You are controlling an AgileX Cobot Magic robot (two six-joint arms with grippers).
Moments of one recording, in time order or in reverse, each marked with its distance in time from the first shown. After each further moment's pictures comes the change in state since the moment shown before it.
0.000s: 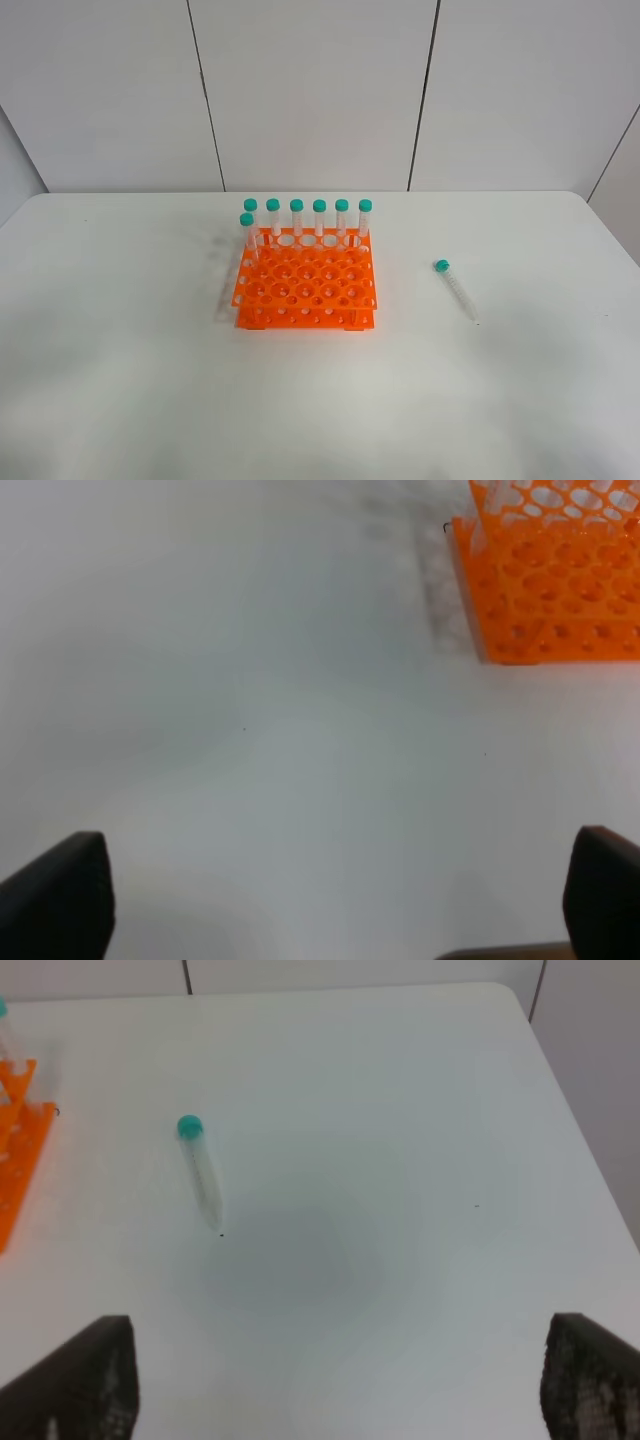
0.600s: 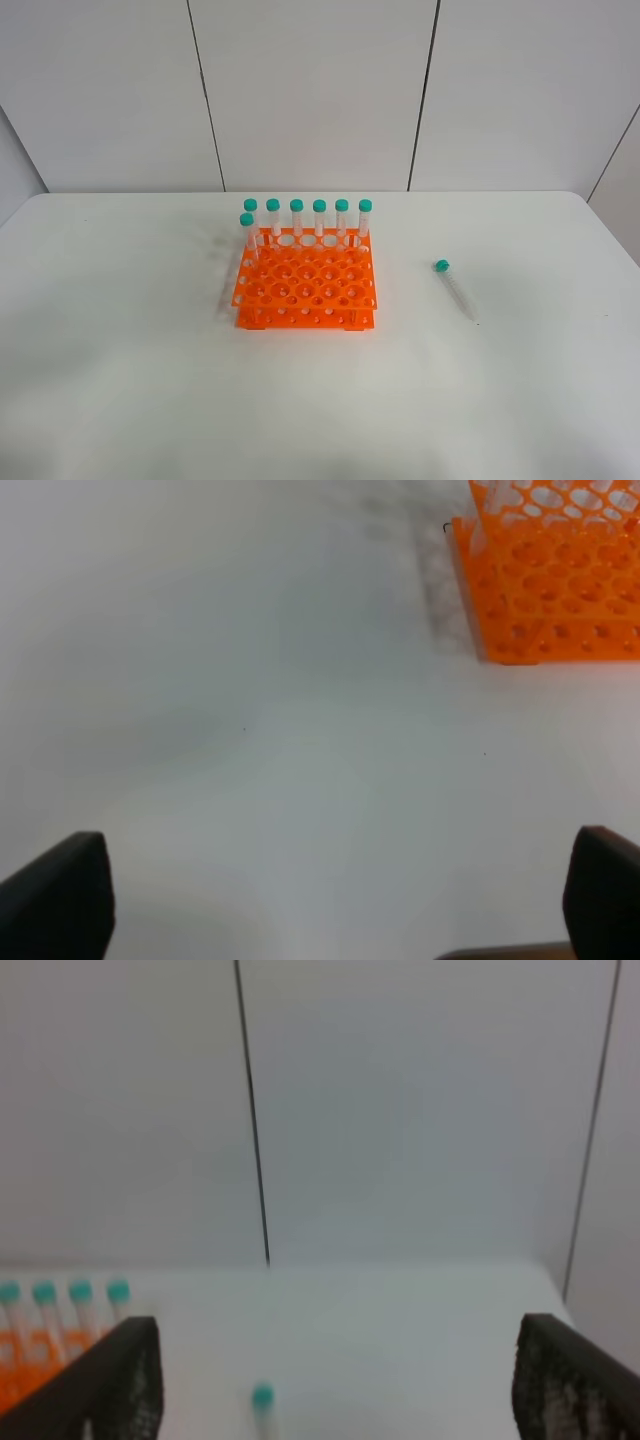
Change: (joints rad) left arm 0.000 0.000 0.000 0.000 0.000 0.000; right arm 0.000 0.104 -0.255 0.116 -0.213 -0.076
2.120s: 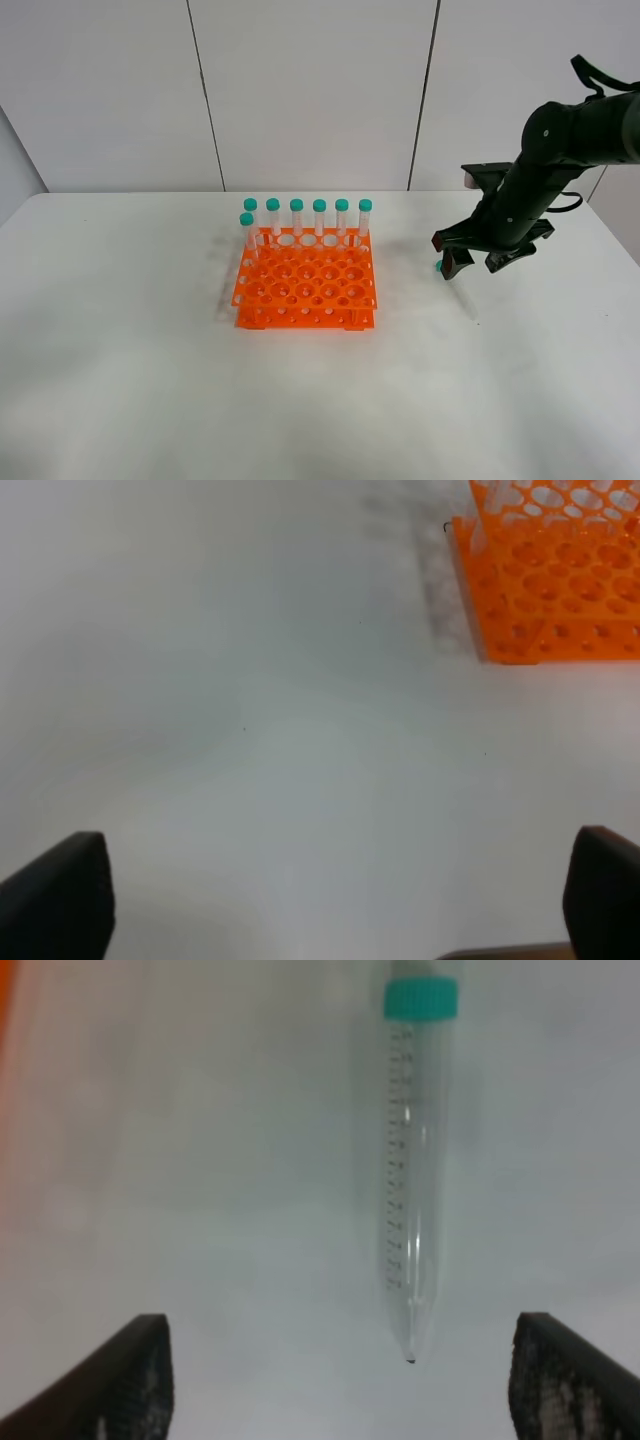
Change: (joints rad) left arm 0.000 0.000 0.000 0.000 0.000 0.000; right arm 0.204 1.819 -0.527 0.021 -0.013 -0.080
